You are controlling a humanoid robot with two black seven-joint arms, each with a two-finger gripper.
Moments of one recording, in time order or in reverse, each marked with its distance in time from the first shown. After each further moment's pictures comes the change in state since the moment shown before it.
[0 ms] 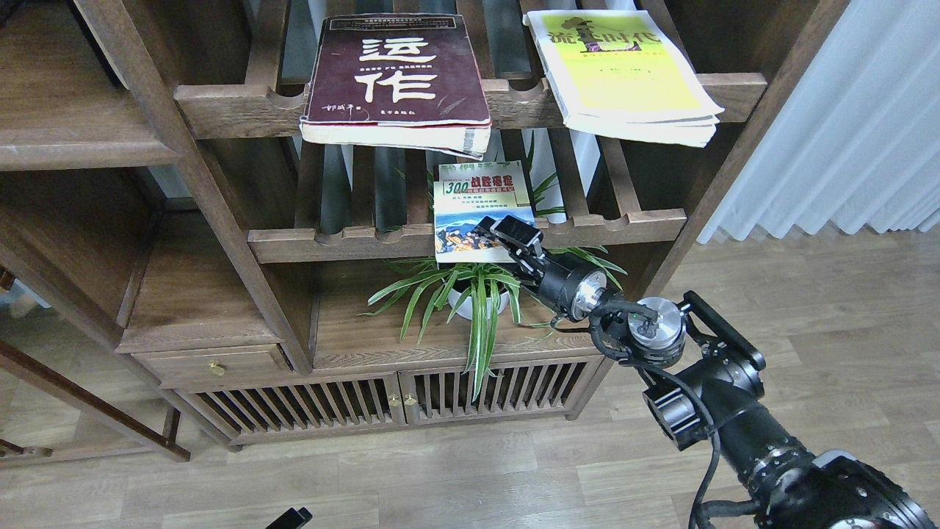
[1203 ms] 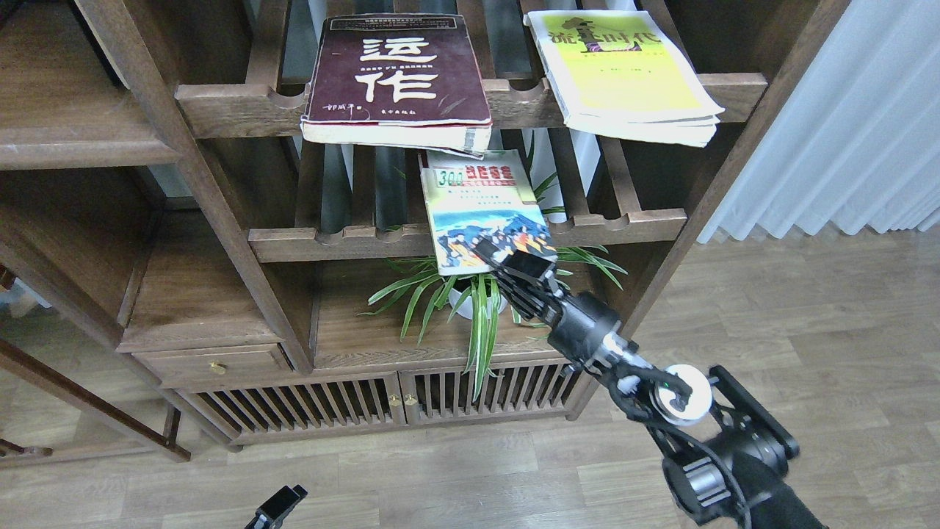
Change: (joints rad) left arm -0.043 0.006 -0.046 -0.070 -0.031 0.000 0.029; right arm -0.479 -0.105 0.078 0.284 0.203 0.399 -0.061
